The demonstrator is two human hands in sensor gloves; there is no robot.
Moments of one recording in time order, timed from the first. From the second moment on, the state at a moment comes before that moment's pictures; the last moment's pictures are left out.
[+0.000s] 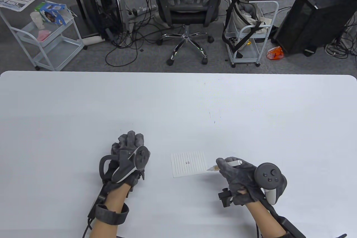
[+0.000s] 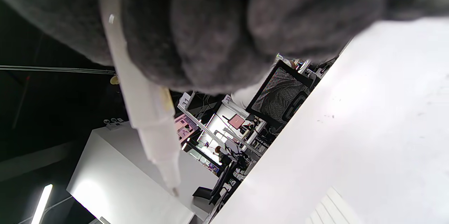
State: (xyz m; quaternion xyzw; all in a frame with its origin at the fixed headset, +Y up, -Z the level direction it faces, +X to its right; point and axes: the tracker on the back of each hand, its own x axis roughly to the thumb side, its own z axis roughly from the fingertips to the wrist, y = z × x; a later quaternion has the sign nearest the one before) left_hand -0.158 -0.727 -0.312 0.03 -0.04 0.00 1.00; right_hand 0.203 -0.720 -0.273 0.05 -0.14 0.86 0.49
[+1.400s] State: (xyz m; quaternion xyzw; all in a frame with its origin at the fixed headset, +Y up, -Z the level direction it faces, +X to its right) left_hand -0.064 -0.786 -0.318 -0.26 -0.18 0.01 0.95; right_hand 0.117 -0.706 -0.300 0.09 -0.13 0.96 0.24
